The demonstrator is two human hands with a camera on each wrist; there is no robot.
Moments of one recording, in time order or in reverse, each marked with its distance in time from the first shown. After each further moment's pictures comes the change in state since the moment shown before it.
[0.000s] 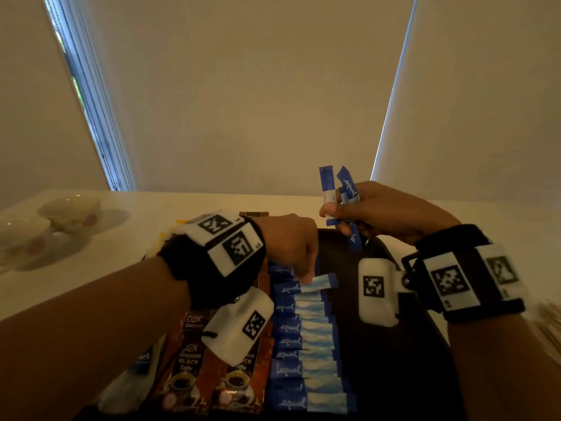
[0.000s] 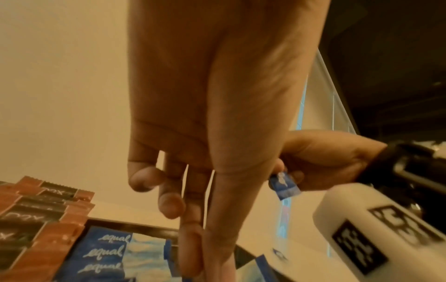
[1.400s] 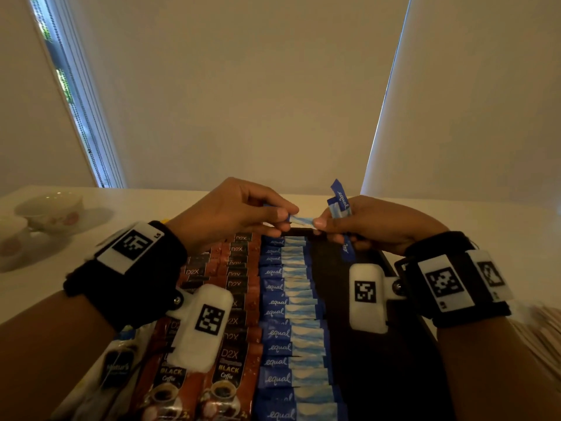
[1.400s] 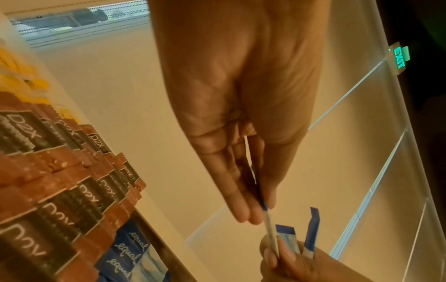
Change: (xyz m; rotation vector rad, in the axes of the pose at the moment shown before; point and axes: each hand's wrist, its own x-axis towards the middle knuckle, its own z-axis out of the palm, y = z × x) left_hand -0.031 -0.038 -0.003 -0.969 0.485 0.146; right_hand 0.006 0.017 0.002 0.174 -0.169 0.063
